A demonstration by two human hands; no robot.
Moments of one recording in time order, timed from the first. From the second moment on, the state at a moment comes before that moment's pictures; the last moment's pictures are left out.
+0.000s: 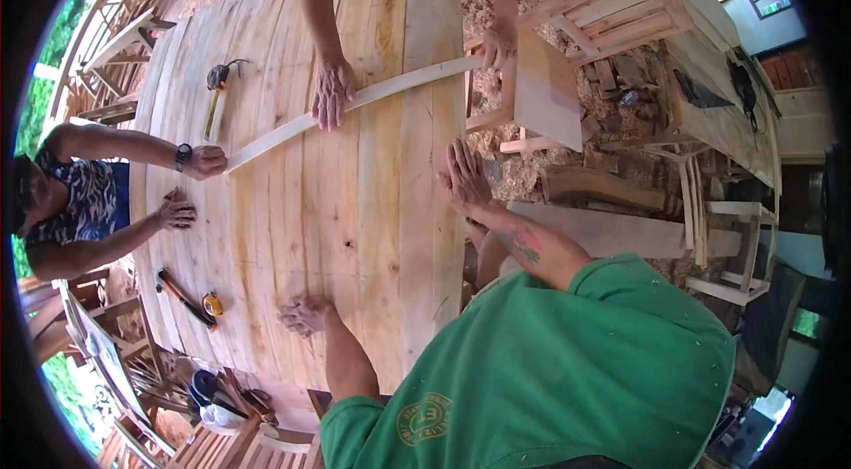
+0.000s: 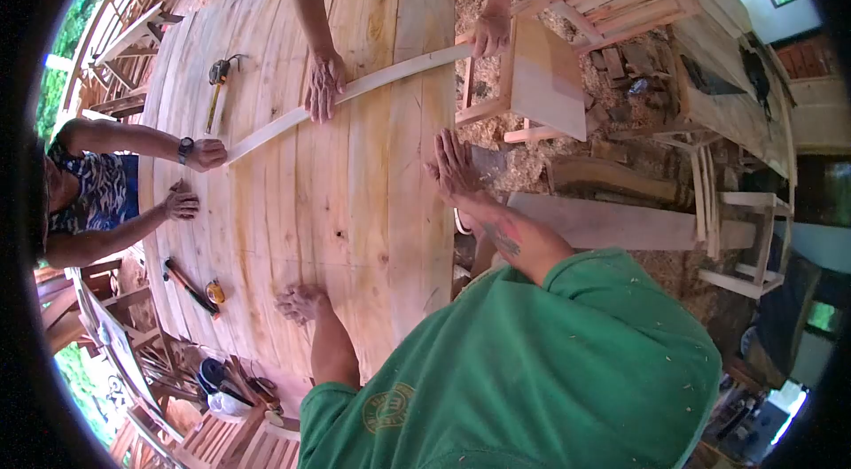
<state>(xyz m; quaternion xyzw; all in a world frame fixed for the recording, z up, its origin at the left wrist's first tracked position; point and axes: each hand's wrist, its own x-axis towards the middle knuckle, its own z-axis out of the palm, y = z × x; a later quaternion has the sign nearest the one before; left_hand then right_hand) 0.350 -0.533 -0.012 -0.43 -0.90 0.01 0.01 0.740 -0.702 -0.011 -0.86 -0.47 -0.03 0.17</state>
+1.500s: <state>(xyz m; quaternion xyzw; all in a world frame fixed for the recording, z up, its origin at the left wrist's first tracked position) 0.347 -0.538 -0.018 -0.44 -0.90 0.00 0.01 0.758 -0.799 -0.008 -0.90 -0.29 0.25 0.20</state>
